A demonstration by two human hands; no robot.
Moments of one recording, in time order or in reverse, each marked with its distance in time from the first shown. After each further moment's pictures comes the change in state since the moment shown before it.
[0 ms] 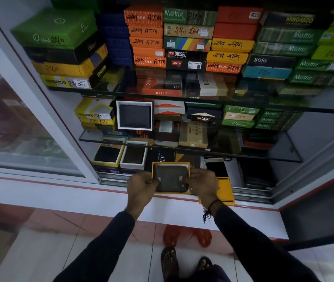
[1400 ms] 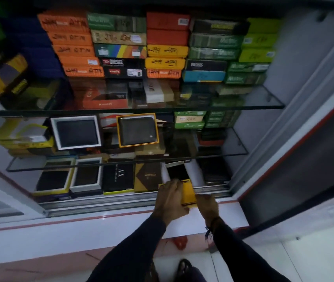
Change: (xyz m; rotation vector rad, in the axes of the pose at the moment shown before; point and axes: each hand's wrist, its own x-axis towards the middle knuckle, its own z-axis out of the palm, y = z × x) left_hand -0.027 0.066 0.178 0.692 -0.557 0.642; right_hand 0.017 0.110 -0.099 -0.149 0.118 0.345
